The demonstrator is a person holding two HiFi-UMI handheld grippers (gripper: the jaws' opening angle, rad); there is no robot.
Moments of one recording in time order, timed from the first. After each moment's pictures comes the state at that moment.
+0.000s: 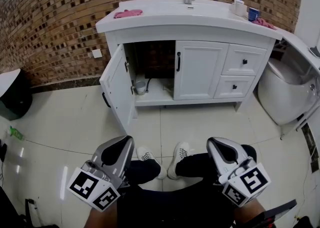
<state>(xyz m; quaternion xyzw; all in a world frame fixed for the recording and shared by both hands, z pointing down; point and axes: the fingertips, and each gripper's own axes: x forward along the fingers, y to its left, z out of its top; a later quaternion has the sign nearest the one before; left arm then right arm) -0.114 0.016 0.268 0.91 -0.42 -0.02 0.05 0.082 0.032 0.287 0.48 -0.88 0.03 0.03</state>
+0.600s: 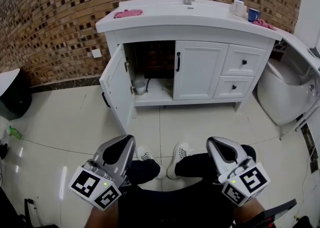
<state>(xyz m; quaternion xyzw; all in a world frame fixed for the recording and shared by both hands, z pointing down) -0.111 0.013 0.271 0.91 -0.42 -0.02 0.05 0.083 0.031 0.288 0.48 -0.88 0.03 0.03</state>
